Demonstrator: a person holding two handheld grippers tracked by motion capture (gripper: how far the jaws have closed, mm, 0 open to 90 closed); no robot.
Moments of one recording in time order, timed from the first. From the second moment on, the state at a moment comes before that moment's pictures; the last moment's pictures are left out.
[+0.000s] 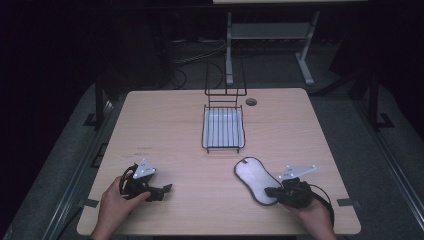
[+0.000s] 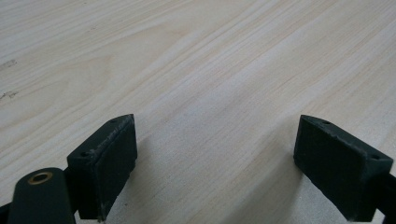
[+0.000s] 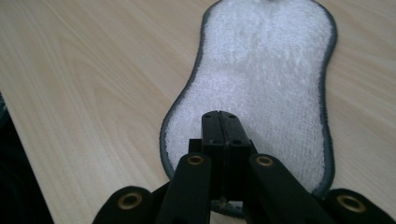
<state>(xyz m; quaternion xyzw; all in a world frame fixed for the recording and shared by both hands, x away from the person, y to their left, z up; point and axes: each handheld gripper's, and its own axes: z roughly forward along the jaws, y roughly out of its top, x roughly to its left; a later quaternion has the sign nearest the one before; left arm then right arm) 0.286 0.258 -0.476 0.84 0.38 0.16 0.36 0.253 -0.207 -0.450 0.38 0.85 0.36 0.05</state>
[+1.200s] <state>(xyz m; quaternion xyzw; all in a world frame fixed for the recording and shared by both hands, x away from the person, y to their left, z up) 0.286 0.258 -0.475 0.84 0.37 0.16 0.36 0.284 -0.252 -0.441 0.42 0.82 0.37 0.08</state>
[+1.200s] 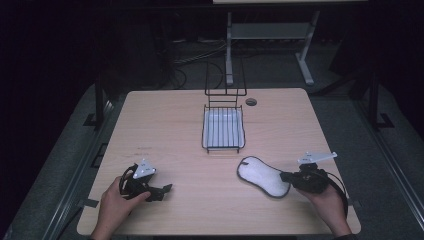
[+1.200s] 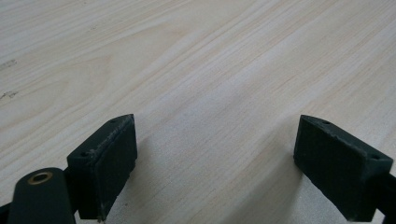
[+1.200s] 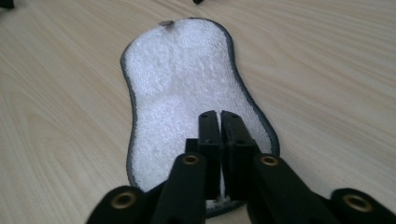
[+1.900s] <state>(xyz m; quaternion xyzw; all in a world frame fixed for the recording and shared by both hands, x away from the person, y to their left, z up) 0.286 0.258 -0.476 0.84 0.38 0.16 0.36 0.305 -0.220 -0.437 0.38 0.85 0.36 0.08</state>
